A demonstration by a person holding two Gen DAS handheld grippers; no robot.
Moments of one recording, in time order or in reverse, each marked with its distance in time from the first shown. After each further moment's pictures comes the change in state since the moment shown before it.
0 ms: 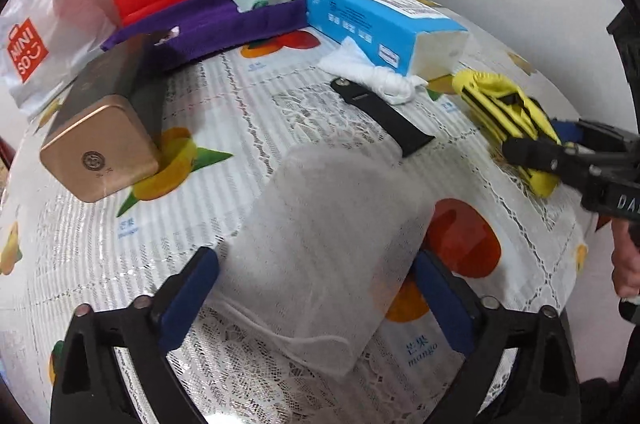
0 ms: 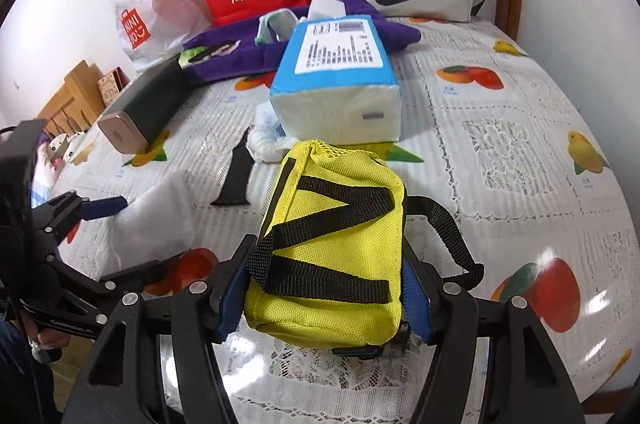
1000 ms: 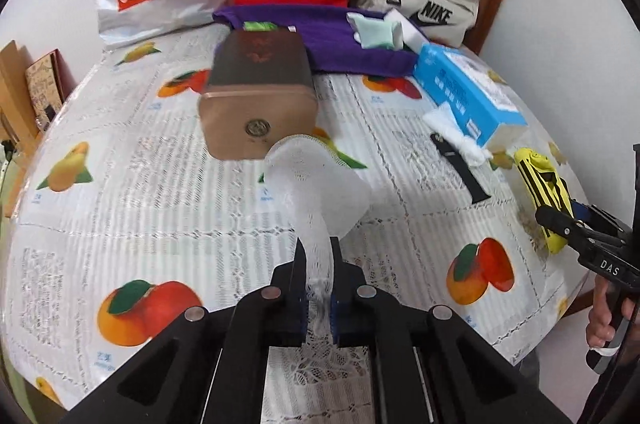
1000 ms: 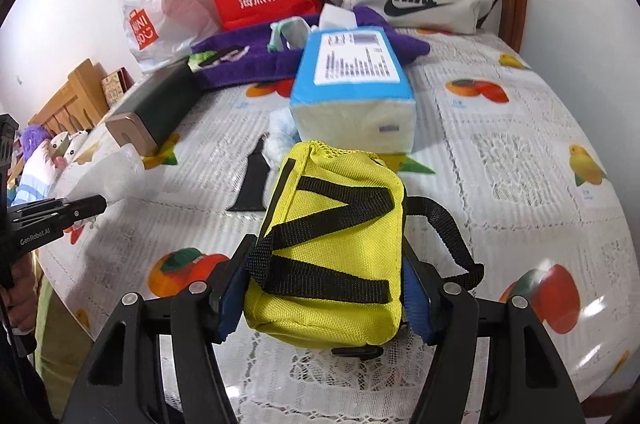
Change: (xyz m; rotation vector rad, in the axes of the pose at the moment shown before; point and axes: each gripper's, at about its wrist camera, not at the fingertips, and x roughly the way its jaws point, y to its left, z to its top) left arm -0.051 0.079 -0.020 -0.307 -0.073 0.038; right arm -0.017 0.015 0.006 -0.032 -0.051 0.002
